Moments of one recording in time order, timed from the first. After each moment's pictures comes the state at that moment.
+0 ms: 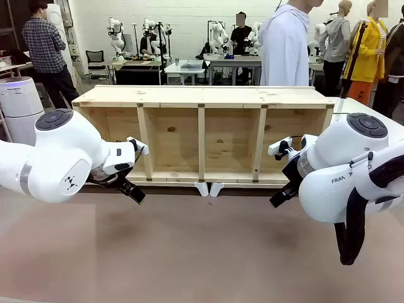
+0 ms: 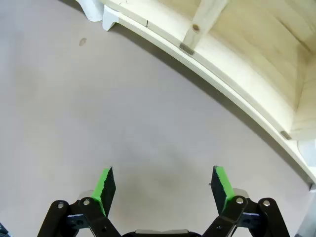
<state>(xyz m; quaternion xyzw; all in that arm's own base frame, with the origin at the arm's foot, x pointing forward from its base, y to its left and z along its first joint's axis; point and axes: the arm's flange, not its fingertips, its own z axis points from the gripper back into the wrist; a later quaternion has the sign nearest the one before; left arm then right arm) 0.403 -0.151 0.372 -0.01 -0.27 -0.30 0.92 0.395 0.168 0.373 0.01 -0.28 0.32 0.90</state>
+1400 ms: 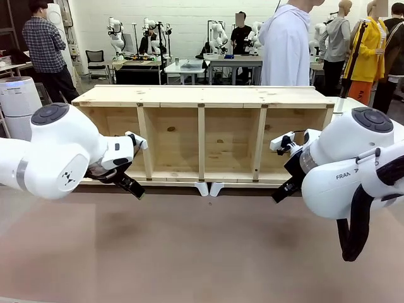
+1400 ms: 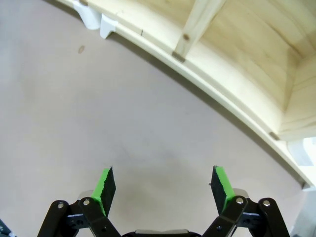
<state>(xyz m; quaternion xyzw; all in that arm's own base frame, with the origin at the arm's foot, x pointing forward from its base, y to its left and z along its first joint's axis) 0.400 -0.149 0.396 -0.01 -0.28 -0.29 0.91 0.393 0.163 0.396 0.00 -0.29 0.32 0.90</state>
